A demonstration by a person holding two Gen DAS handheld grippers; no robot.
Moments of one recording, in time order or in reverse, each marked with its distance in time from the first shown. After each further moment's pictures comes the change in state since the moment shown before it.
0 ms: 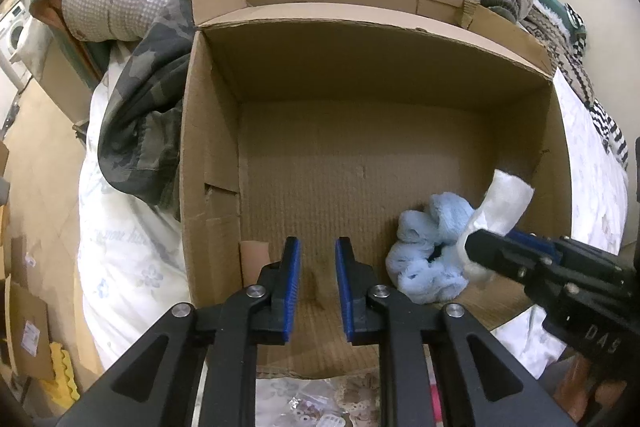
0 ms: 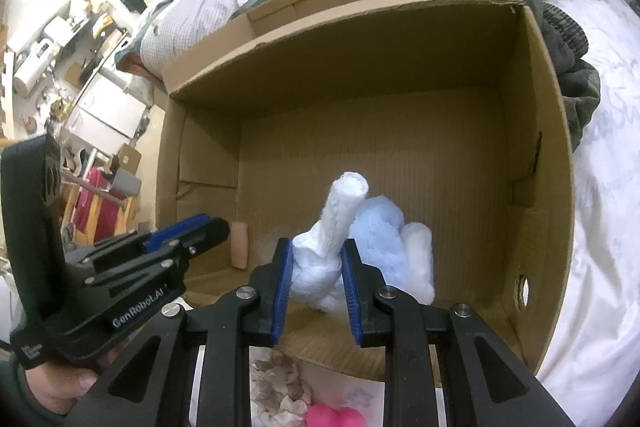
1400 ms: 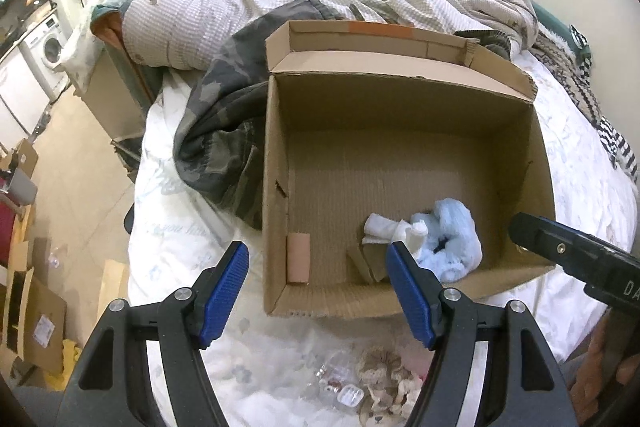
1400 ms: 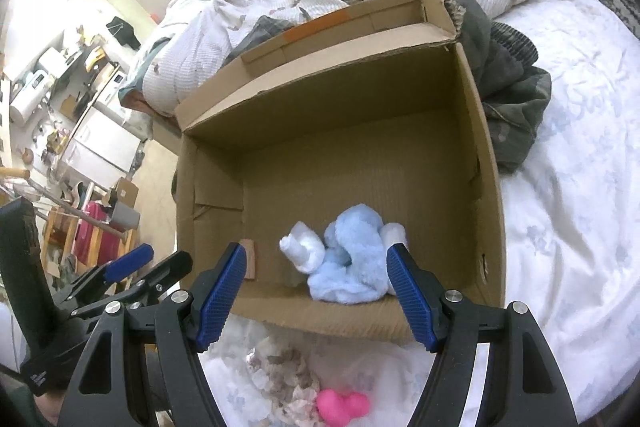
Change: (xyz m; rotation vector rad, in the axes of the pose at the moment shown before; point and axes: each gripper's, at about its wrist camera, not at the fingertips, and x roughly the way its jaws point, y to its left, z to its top) left arm -0.069 0.011 -0.032 -0.023 -0.146 0.101; right arm -0.049 0.004 -0.018 0.062 -0.112 -0.031
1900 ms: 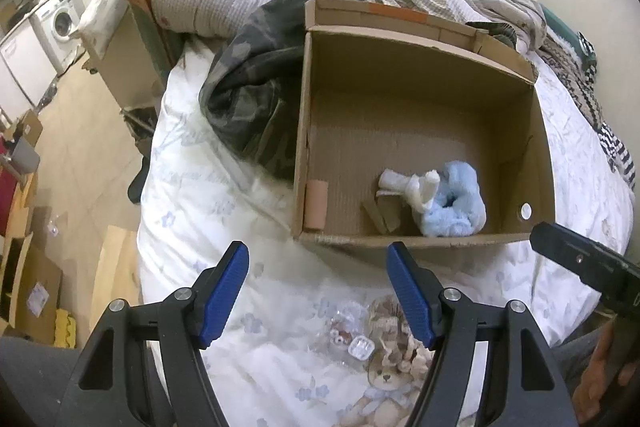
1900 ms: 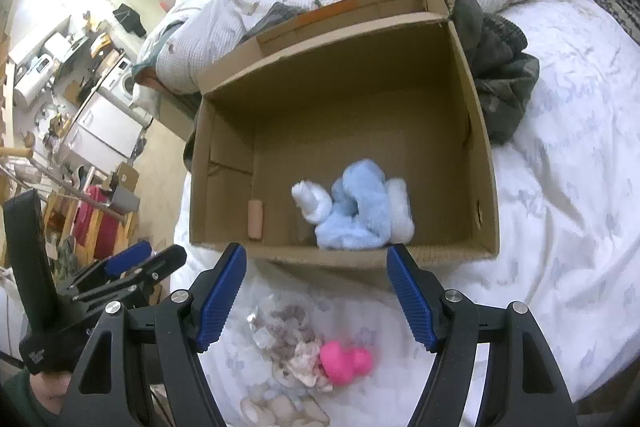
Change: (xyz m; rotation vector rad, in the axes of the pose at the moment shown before) left arm -0.016 0.020 -0.044 -0.069 0.048 -0.007; right arm -0.018 0.011 -0.038 -0.037 0.025 -0.006
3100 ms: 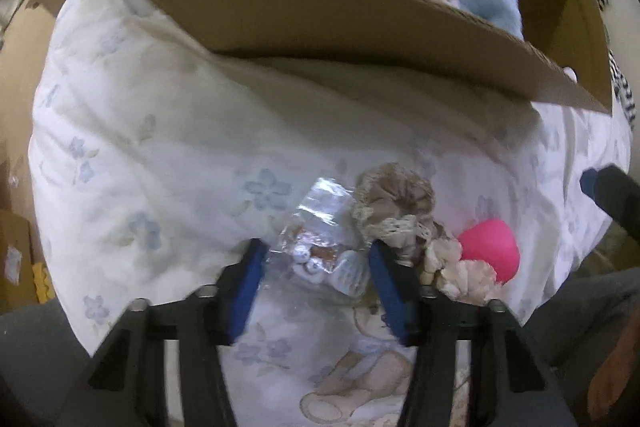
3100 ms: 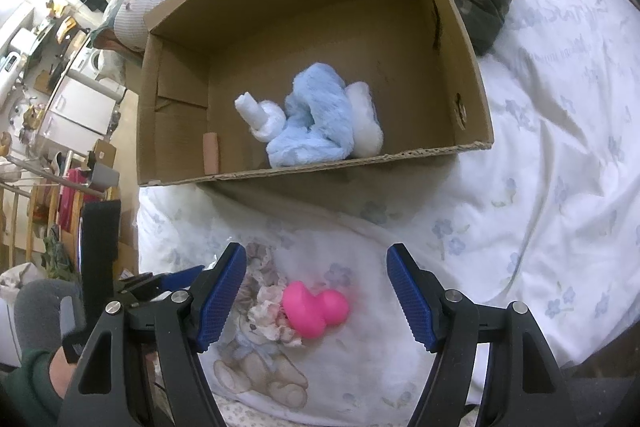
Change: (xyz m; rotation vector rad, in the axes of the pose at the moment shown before) left arm 0.115 -0.029 -0.065 0.054 0.458 -0.112; right arm 0.032 -0.028 -0.035 0.077 0.184 -0.065
